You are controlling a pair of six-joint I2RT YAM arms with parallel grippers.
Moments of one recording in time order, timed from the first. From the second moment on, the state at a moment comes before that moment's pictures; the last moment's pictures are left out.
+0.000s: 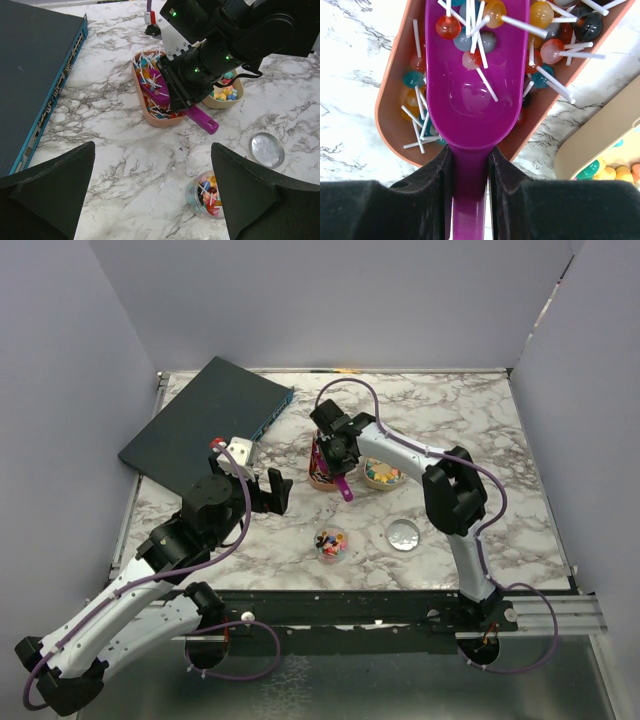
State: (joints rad) left arm -0.78 0.67 0.80 -0.38 -0.32 -0.25; right arm 0.71 2.17 1.79 -0.80 0.10 0.29
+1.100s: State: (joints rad) left arm -0.77 0.69 0.80 -0.38 -0.33 -0.25; right arm 0.71 2.00 1.52 -0.56 0.12 0.25
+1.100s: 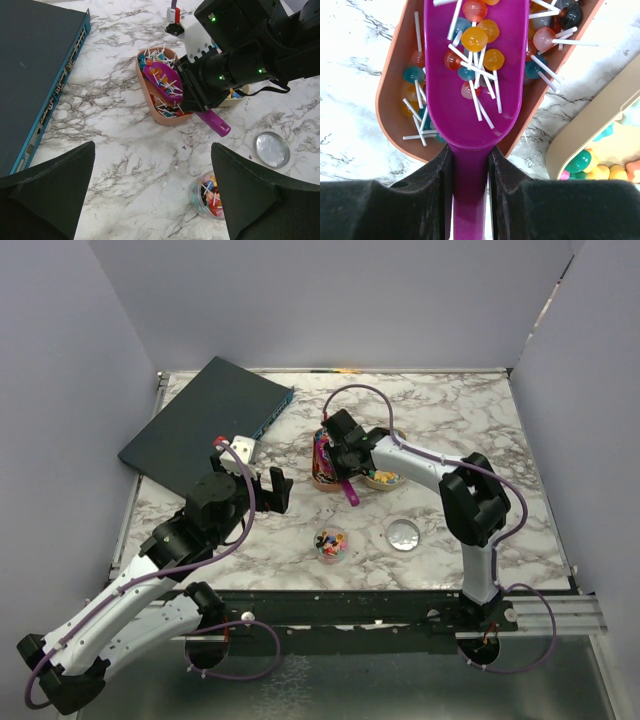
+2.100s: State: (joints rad) left arm -0.75 0.75 0.80 -0.38 -0.32 -0.25; right arm 0.73 1.62 1.22 -0.46 0.08 0.07
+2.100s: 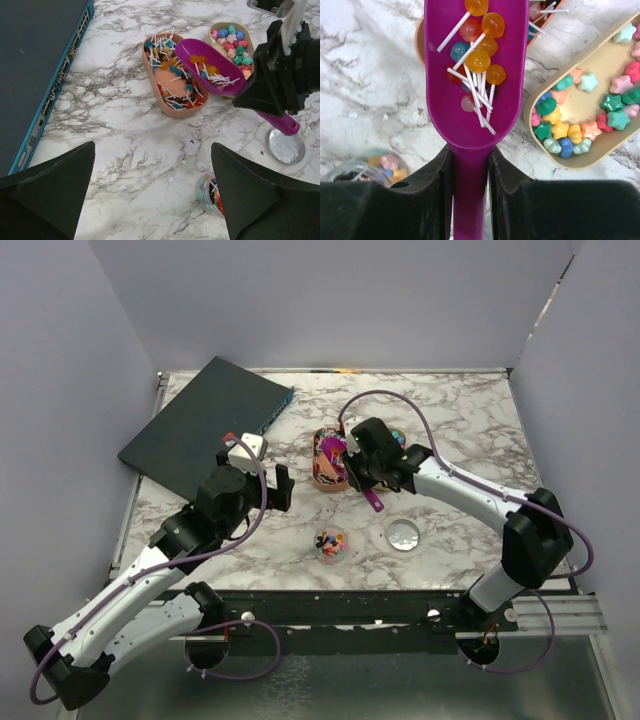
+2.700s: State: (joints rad) left arm -0.75 0.80 0.81 -0.37 -0.21 -0.32; right arm 0.79 1.25 1.02 -0.53 -0.24 -0.35
